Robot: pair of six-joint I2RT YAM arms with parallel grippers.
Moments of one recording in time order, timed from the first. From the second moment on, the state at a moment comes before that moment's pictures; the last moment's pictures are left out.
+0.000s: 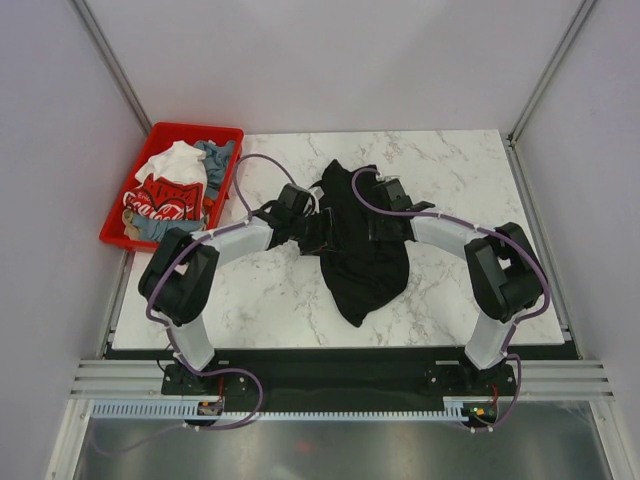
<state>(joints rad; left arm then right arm) -0.55 1.78 1.10 -0.18 0.39 -0.65 0.47 1.79 1.14 -0.30 0.20 0.38</state>
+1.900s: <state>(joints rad) -0.74 0.90 0.48 -0.37 0.23 -0.84 0.27 1.42 1.00 -0.45 0.38 0.78</state>
